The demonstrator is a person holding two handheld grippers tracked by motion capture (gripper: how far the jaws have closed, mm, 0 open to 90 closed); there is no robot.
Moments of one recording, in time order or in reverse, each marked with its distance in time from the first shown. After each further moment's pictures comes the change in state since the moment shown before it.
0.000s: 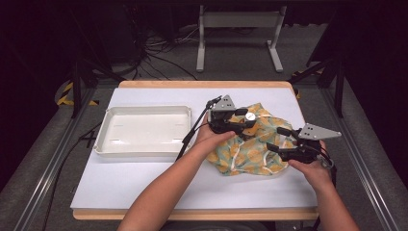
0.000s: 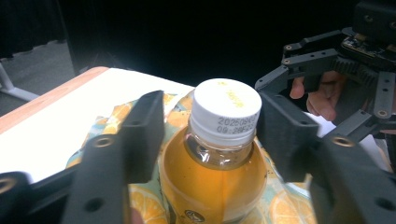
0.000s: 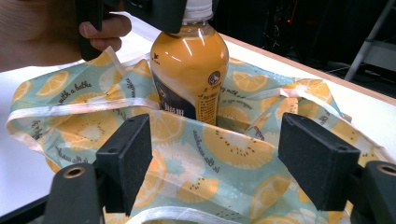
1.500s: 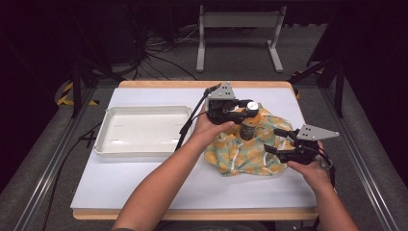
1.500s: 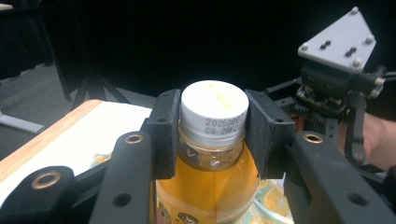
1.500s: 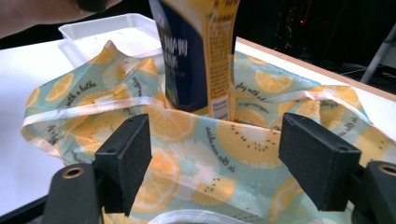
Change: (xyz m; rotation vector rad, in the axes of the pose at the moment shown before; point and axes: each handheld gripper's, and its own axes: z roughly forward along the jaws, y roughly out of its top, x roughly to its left) left arm -0.006 0.047 -0.028 -0.055 -0.058 0.046; right arm 0.005 0.002 0.003 -0.004 0.048 0.000
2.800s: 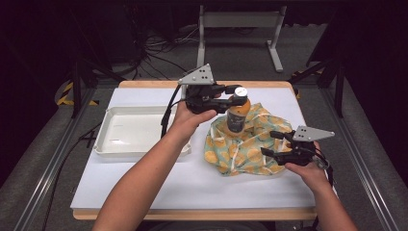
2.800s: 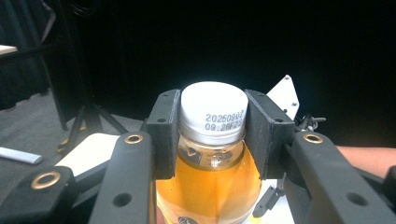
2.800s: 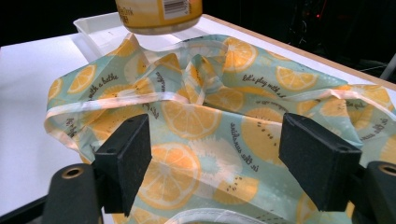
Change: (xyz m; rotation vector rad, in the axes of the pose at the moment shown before) left arm -0.010 0.044 -0.073 -0.081 -0.033 0.042; right arm 0.005 0.001 0.005 0.022 0.046 -0.006
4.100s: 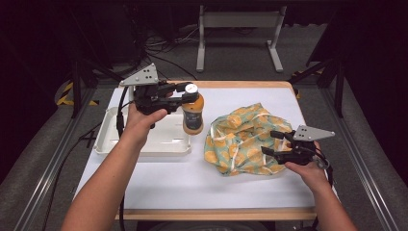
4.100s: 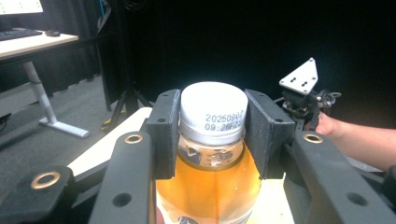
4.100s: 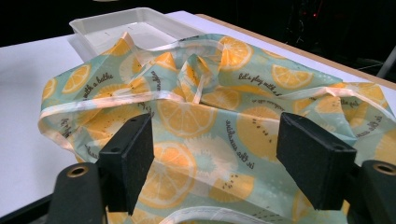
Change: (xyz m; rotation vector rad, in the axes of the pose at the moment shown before) left arm 0.016 -0.018 -0.105 0.021 0.143 -0.034; right arm -0.002 -0.001 0.001 0.000 -0.008 0.008
